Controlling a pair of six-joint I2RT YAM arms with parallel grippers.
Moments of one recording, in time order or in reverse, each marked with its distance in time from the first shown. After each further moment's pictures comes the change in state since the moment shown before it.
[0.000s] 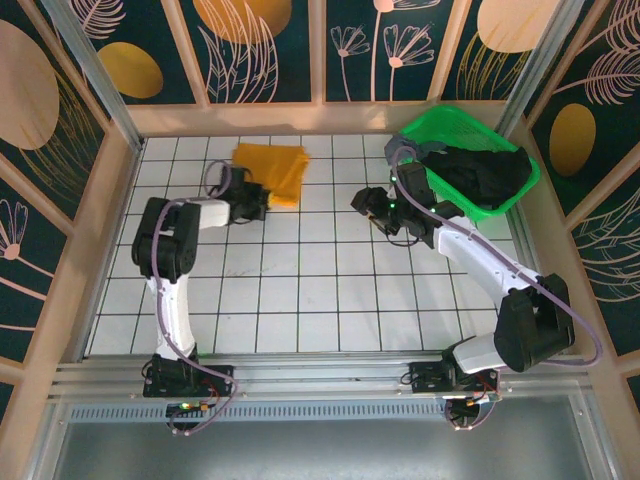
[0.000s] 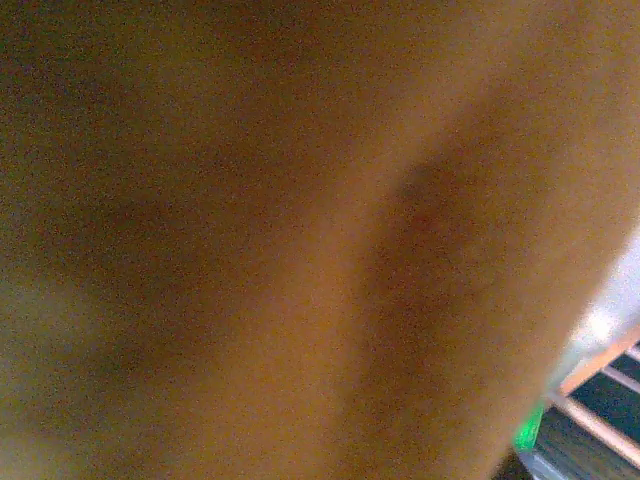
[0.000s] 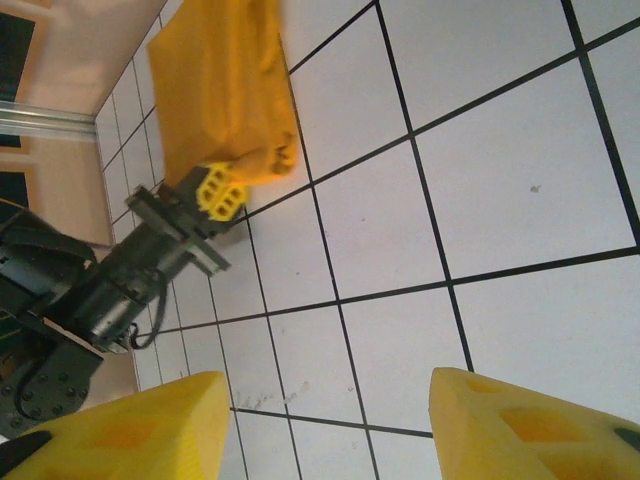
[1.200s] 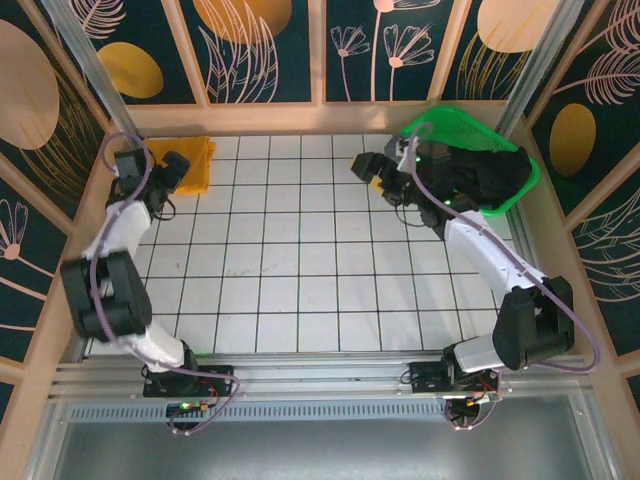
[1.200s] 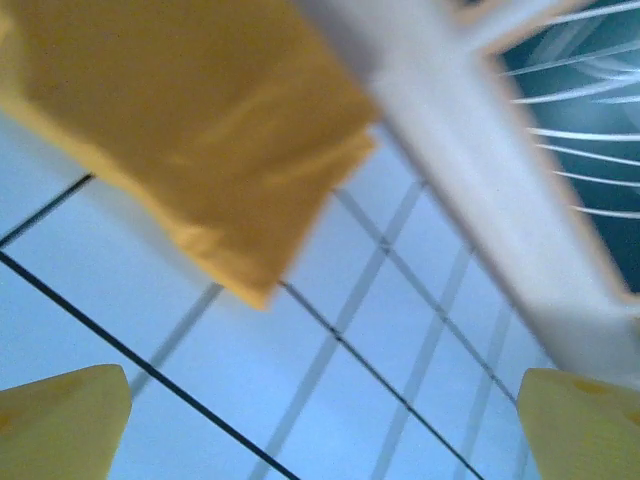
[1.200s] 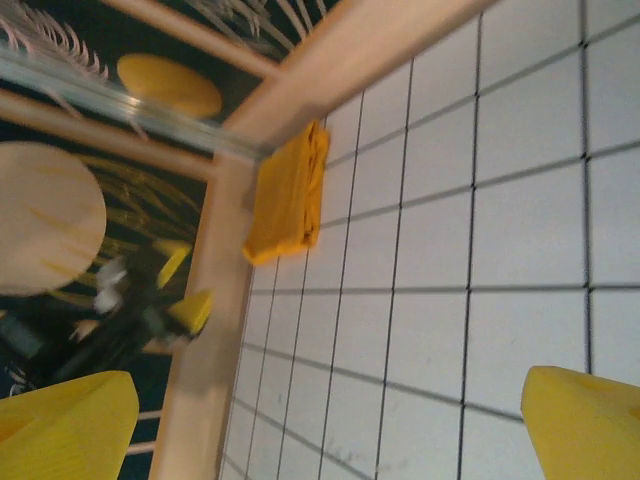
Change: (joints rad) left arm 0.313 -0.619 -0.127 -0.315 -0.220 0.787; right arm -0.140 -0.001 0.056 0.289 -0.216 -0.121
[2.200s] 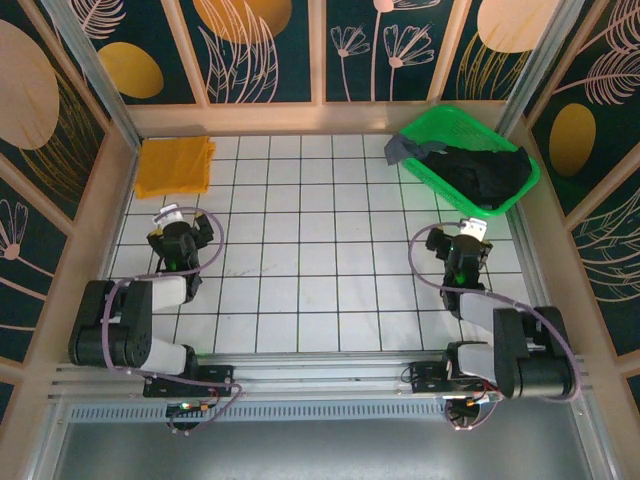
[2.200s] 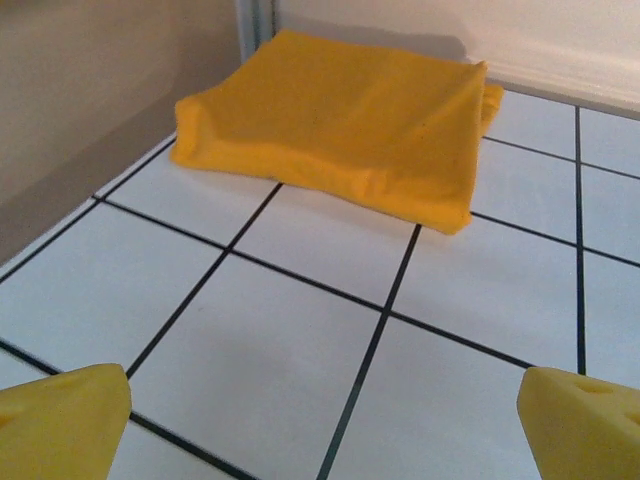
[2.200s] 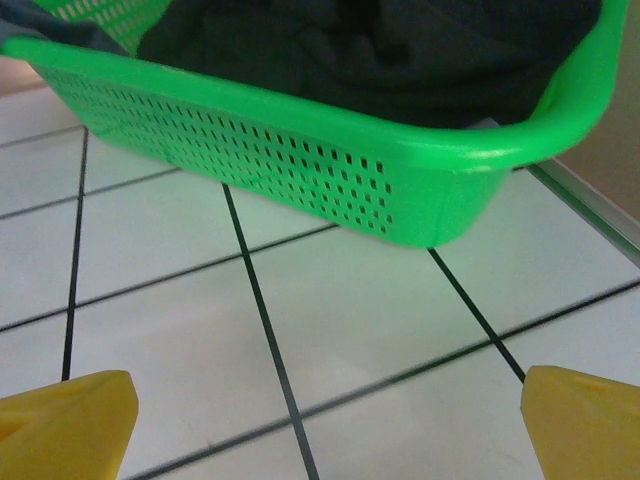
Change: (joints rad) left arm -0.188 -0.051 -0.742 0.908 -0.503 0.597; right arm -0.259 -0.138 -0.893 0.780 0.790 -0.637
